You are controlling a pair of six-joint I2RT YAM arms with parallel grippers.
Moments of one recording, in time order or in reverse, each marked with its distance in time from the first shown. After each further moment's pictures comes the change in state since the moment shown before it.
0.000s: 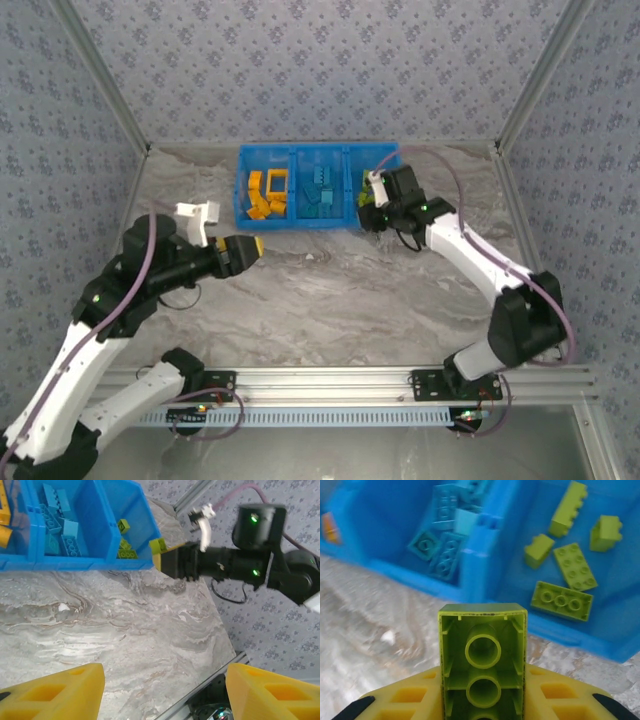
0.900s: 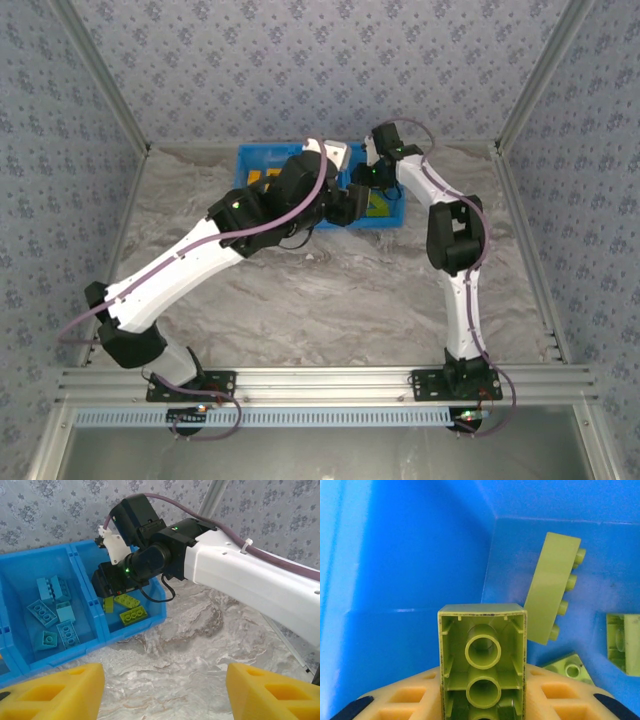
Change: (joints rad) left arm -0.448 0.782 0.744 -0.047 -0.607 0.179; right arm -0.152 0.766 0.779 -0.178 -0.167 0.077
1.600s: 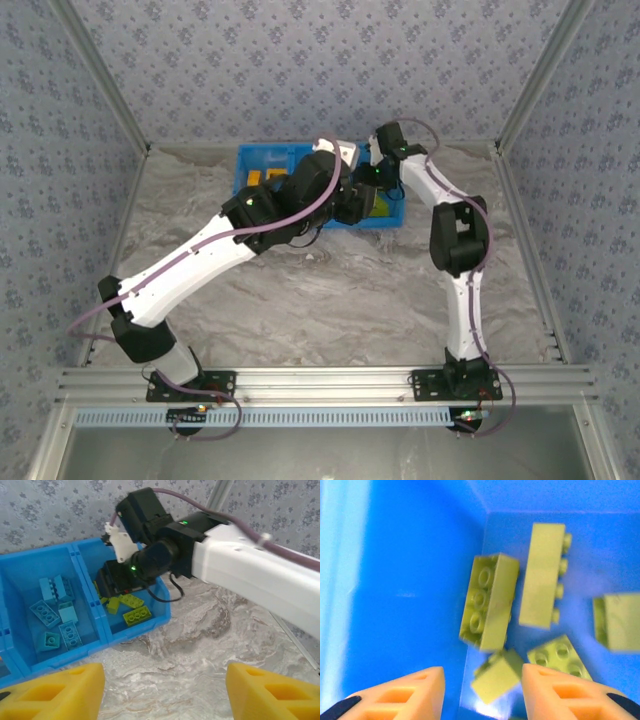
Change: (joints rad) left arm -0.013 0.043 0.030 -0.014 -0.042 -0.006; right arm -0.006 -0.096 -0.091 0.005 0.016 0.023
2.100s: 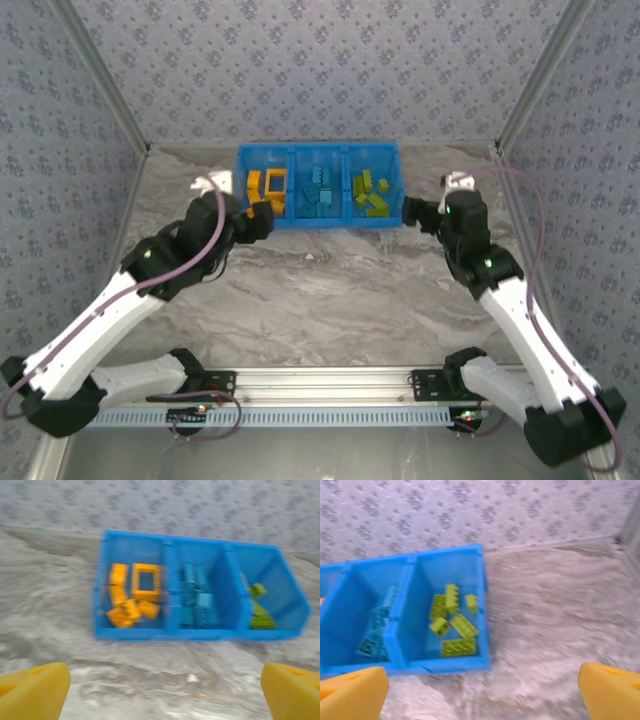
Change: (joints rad) left arm 0.241 -0.608 -0.660 0.018 -0.249 -0.064; right arm 0.072 -1.308 -1.007 0.270 0.530 0.051
